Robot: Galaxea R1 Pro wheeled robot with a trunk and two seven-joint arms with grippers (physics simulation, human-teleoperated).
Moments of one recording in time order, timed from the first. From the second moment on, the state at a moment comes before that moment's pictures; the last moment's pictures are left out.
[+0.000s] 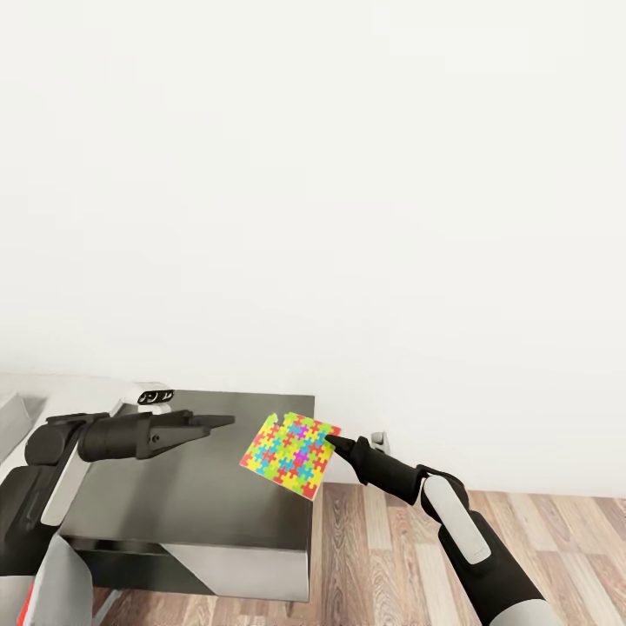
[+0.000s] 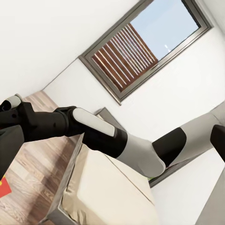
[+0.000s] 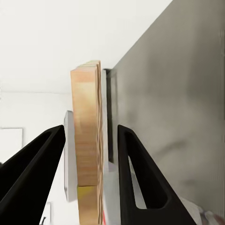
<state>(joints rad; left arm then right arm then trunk) -0.52 0.32 0.05 -1.47 0.39 1.04 -1.57 -0.45 -0.03 0.18 -1.11 -1.16 0.73 0.26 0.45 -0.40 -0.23</state>
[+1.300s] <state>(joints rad) -0.52 0.32 0.05 -1.47 0.39 1.03 -1.57 -0.45 -0.03 0.18 -1.11 -1.16 0.73 0.26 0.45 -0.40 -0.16</state>
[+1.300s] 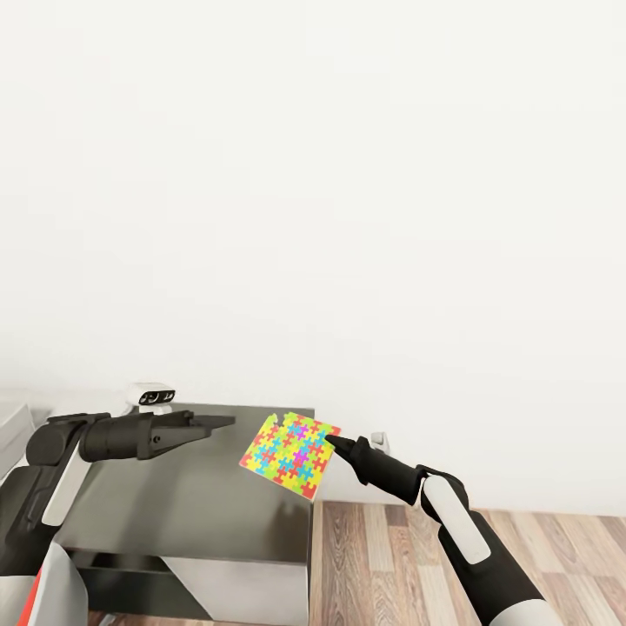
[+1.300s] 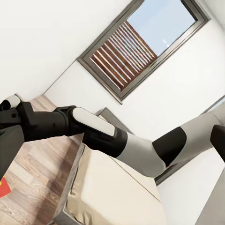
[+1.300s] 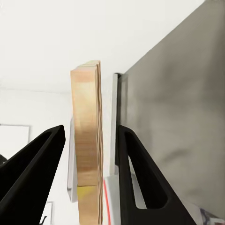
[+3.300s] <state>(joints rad) -0.52 0.31 0.05 -1.47 0.39 1.03 -1.57 -0.45 -0.03 0.18 -1.11 -1.16 0.69 0.26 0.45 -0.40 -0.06</state>
